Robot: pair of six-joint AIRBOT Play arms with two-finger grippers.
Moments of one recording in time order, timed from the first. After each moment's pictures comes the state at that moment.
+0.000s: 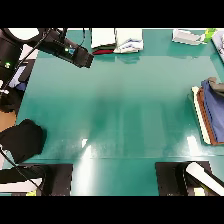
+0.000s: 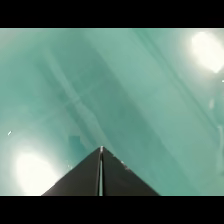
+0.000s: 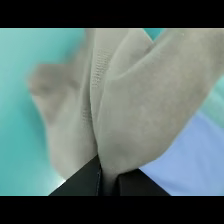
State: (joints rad) left arm -0.47 -1.40 1.86 1.36 -1.33 -1.46; right arm -0.84 -1.03 1.45 -1.44 1.42 1.75
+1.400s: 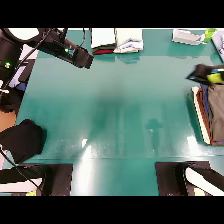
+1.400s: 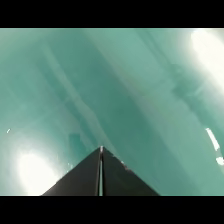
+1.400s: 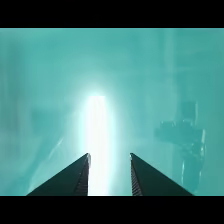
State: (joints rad) left arm -0.47 -1.40 1.86 1.36 -1.33 -1.46; right arm -0.07 -1.07 1.30 -1.25 1.29 1.61
